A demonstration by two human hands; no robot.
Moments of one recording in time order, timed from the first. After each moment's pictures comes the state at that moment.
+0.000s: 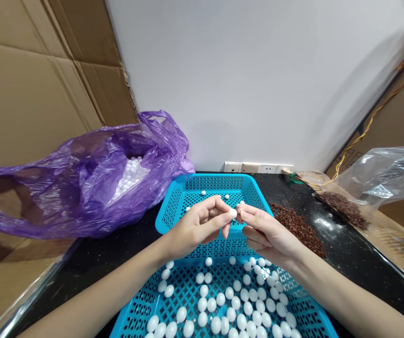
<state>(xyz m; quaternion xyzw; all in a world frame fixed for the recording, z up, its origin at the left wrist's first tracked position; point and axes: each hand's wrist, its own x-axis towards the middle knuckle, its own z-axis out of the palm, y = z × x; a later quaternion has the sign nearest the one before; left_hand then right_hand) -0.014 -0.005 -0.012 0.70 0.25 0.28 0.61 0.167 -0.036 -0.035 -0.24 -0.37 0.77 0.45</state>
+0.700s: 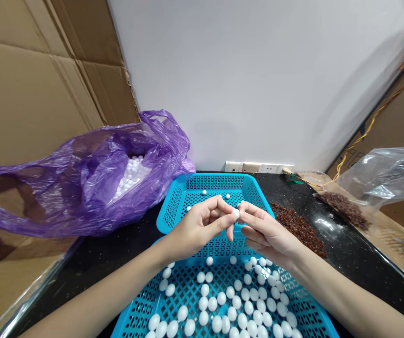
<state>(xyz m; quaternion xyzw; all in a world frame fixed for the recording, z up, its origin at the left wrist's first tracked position) -0.011 -0.011 -0.011 0.72 0.26 0.31 0.56 0.166 -0.035 -0.039 -0.24 -0.37 0.77 0.46</state>
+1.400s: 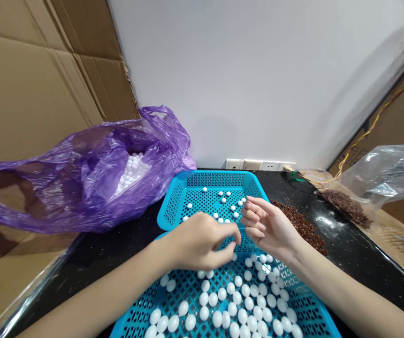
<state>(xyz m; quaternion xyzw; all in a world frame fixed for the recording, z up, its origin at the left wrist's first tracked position) -0.015 -0.012 -0.019 0.96 0.20 0.13 0.14 0.169 -0.027 -0.040 -0.21 -0.17 0.83 0.49</state>
